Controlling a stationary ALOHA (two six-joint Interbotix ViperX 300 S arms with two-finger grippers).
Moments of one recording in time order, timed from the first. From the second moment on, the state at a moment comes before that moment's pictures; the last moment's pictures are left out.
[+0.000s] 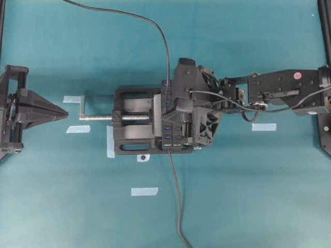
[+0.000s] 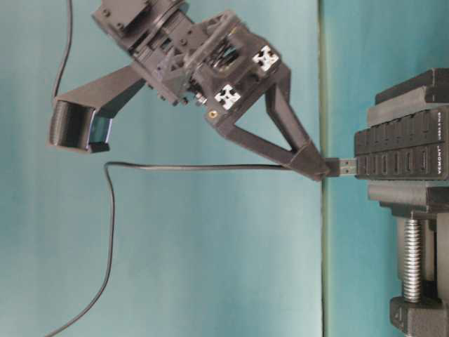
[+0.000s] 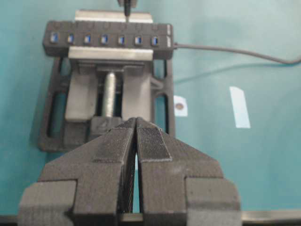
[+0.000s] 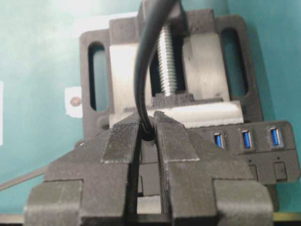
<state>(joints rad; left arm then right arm) 0.01 -0.93 1.16 0.01 0.18 -0.05 -0.03 -0.01 0.58 0.02 0.16 0.06</state>
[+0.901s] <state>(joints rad) 0.01 -0.93 1.16 0.01 0.18 -0.05 -0.01 0.05 0.58 0.02 0.12 0.07</state>
